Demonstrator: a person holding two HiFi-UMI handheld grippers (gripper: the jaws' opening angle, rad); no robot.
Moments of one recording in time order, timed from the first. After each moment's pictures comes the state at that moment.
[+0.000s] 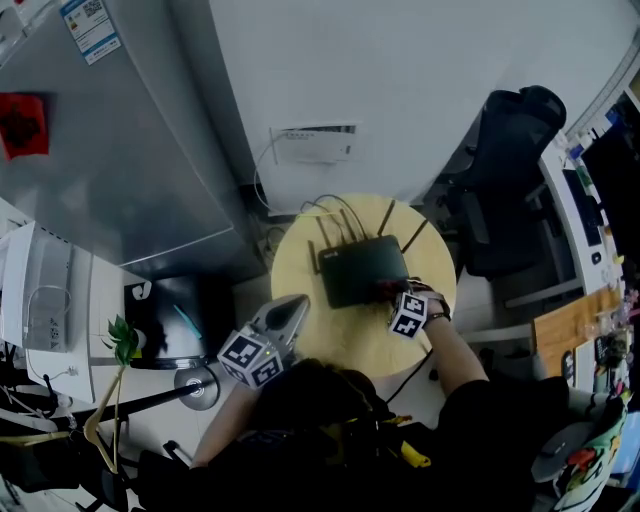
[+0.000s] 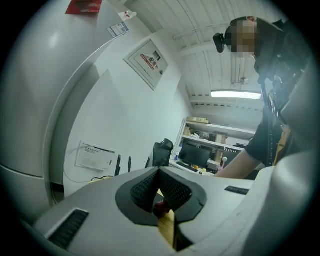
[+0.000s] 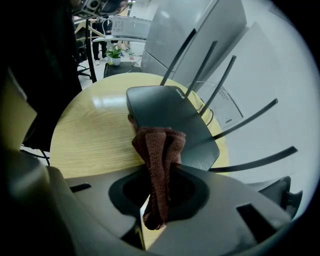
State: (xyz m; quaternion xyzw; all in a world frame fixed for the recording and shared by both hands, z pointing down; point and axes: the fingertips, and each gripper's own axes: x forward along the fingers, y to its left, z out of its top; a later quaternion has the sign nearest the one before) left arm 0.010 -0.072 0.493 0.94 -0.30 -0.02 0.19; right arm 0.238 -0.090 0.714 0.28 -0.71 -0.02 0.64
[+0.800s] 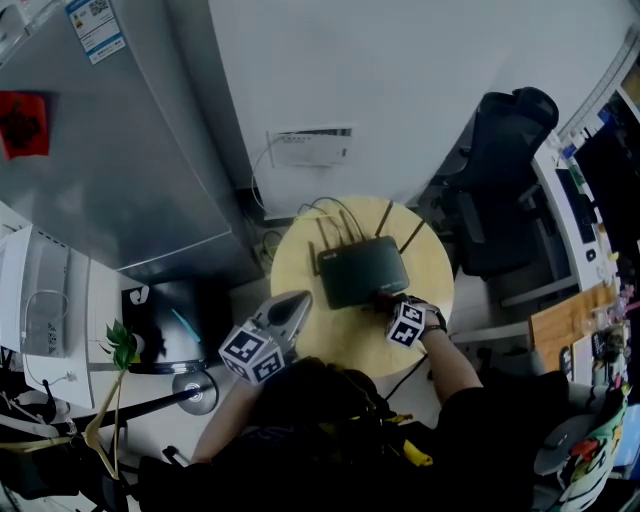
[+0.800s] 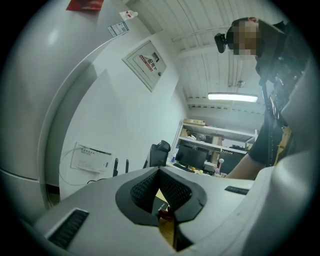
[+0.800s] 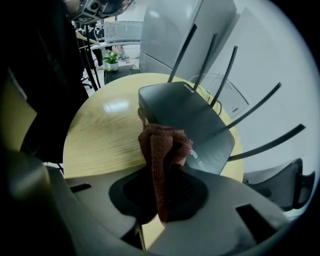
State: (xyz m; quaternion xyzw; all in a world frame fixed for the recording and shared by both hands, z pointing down) left arm 0.011 -0.078 0.486 0.94 -0.28 -0.03 0.19; right arm 0.228 -0.055 0.727 0.29 -0.72 0.05 0.64
